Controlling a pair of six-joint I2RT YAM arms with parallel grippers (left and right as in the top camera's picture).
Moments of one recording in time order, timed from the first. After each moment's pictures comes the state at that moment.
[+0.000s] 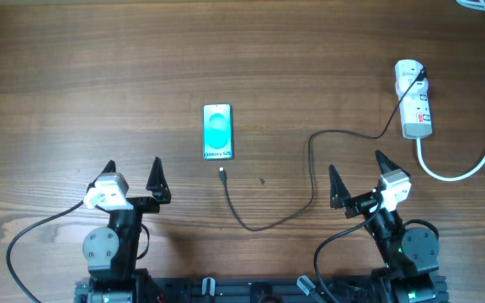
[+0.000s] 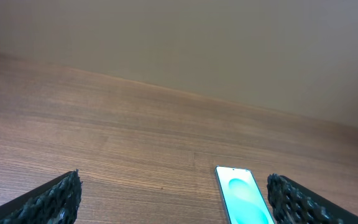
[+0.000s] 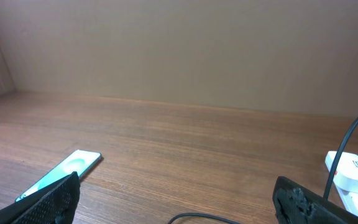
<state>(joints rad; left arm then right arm) 0.05 0.01 0.01 -0.07 0.08 -0.22 0.19 0.01 0.01 0.01 -0.13 0.04</state>
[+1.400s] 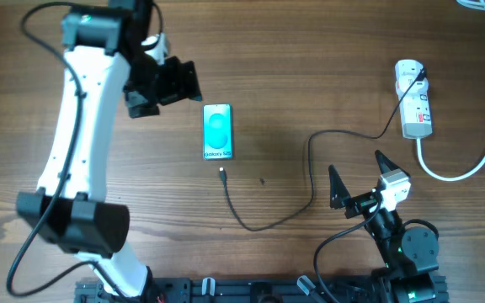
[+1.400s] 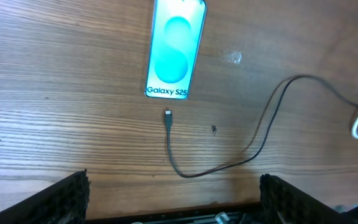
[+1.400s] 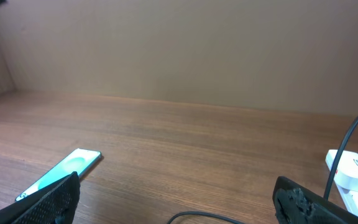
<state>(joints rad) -0.17 1.88 2.03 -1.62 0.26 -0.36 0.19 0.02 0.01 0.00 -0.13 0.04</state>
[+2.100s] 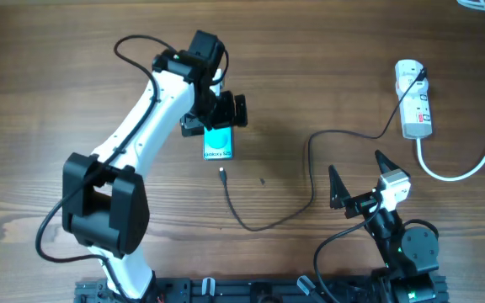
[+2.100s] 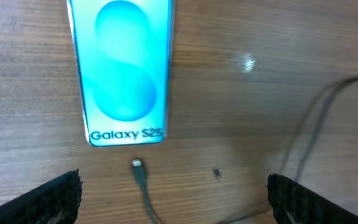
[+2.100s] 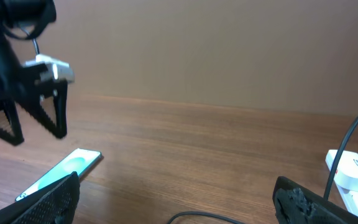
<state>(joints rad) -0.37 1.91 1.57 -1.11 0.22 -0.46 0.19 0.02 0.01 0.00 -0.13 0.04</state>
